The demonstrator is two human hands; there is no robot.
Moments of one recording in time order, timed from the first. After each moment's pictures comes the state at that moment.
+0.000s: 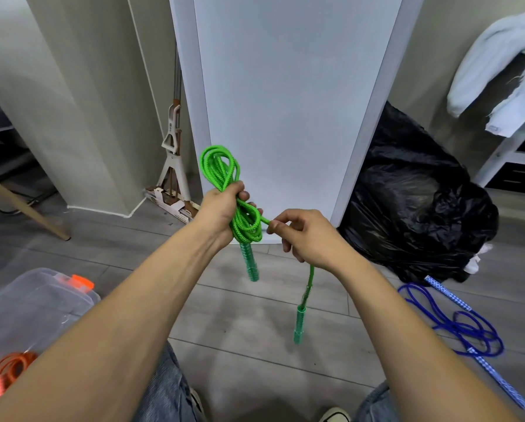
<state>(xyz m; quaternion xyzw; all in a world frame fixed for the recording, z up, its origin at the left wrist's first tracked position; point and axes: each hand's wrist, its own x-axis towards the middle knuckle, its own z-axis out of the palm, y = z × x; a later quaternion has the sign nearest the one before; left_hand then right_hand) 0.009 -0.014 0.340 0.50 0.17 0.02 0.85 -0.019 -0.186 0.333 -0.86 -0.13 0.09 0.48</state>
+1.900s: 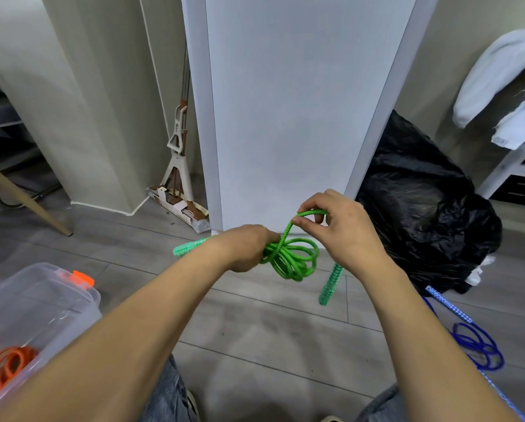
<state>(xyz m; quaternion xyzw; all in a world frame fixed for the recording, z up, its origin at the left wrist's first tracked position) -0.019 -0.020 0.335 0.97 -0.19 -0.14 0.10 -0.017 -0.218 0.350 -0.91 -0.21 -0.16 0.31</state>
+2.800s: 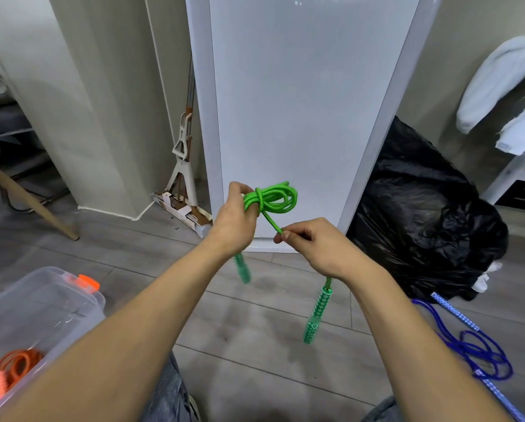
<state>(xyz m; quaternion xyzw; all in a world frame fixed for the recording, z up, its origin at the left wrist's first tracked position) 0.000 -0.008 0.329 0.87 0.04 0.13 0.47 -0.015 -0.199 0.340 -0.89 -0.20 0.09 0.40</state>
